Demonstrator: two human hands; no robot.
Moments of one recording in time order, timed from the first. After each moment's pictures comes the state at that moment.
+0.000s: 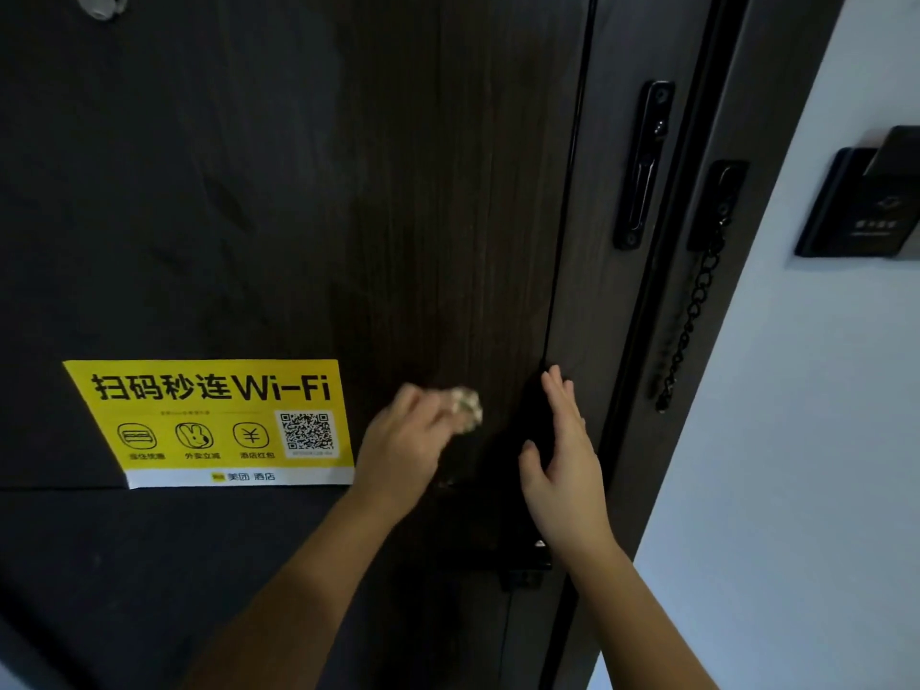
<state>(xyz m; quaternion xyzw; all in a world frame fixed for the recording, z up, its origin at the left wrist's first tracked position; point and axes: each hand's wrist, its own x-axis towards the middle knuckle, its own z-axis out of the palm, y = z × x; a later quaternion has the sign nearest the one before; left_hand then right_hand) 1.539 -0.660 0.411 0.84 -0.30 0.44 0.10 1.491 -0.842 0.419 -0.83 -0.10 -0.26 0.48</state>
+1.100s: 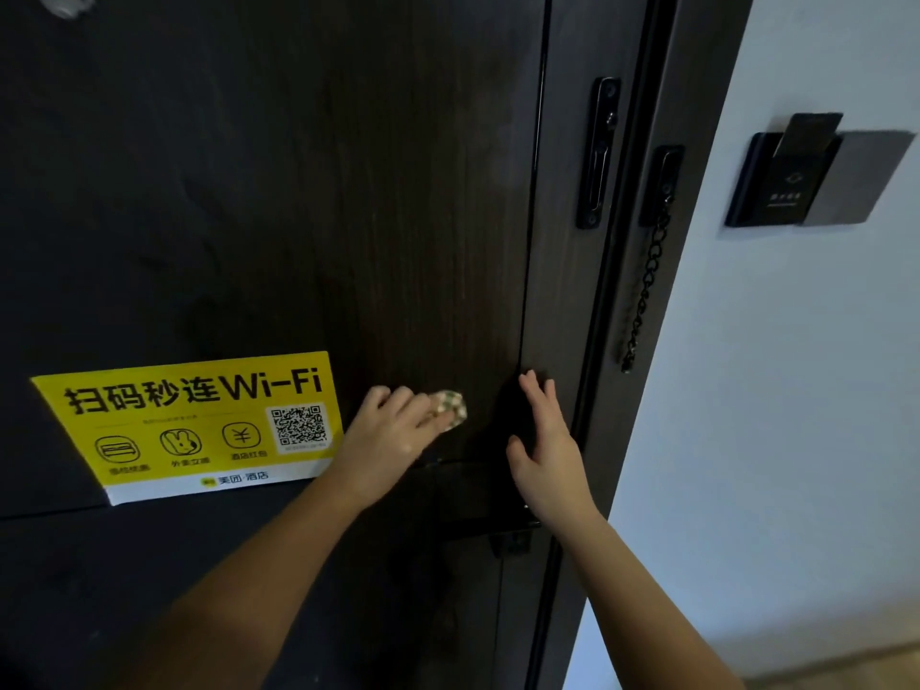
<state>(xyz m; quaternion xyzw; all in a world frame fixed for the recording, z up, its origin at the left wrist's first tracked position) 1.543 -0.629 0.407 0.82 -0.39 0.40 -0.10 1.476 -0.838 0.402 -0.85 -0.05 -0.22 0.48</state>
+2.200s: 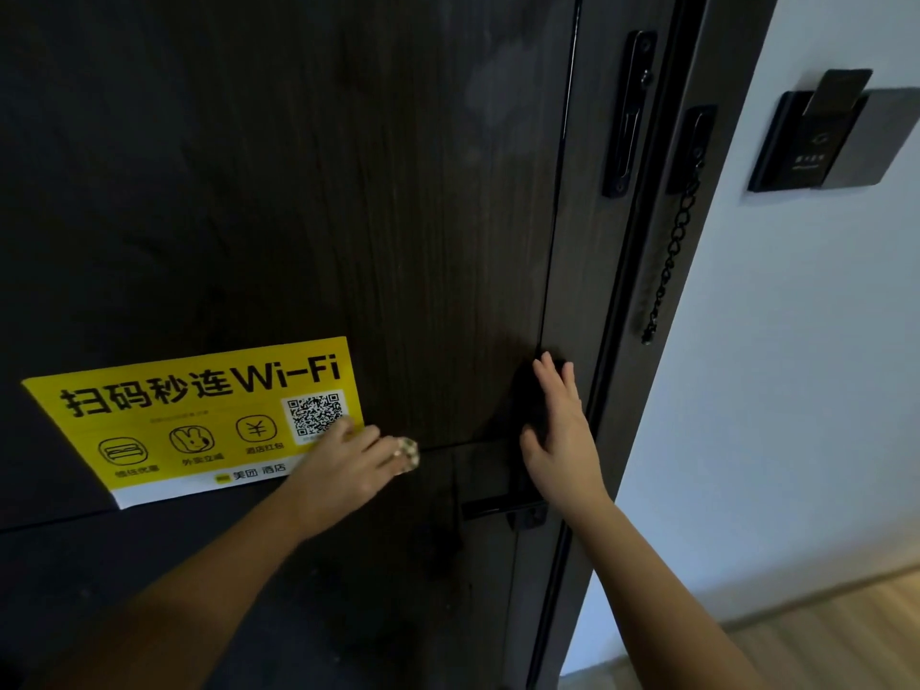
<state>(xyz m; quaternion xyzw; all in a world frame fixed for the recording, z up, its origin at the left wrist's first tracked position) 1.542 -0.546 0.377 0.82 -0.45 0.30 -0.20 1.481 -0.819 0.385 -0.86 -0.01 -0.26 0.43</state>
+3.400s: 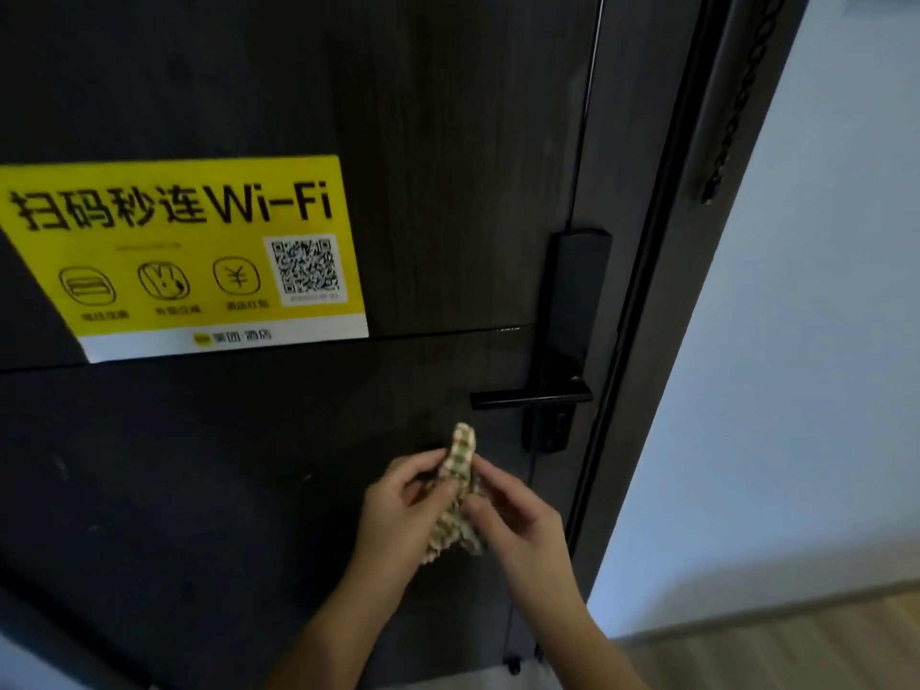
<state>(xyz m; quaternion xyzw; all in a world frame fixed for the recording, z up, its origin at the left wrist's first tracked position) 1.426 -0.628 0.238 0.70 0.02 0.01 0.72 1.387 -0.756 0.225 -0.66 -0.04 -0.10 0.74</state>
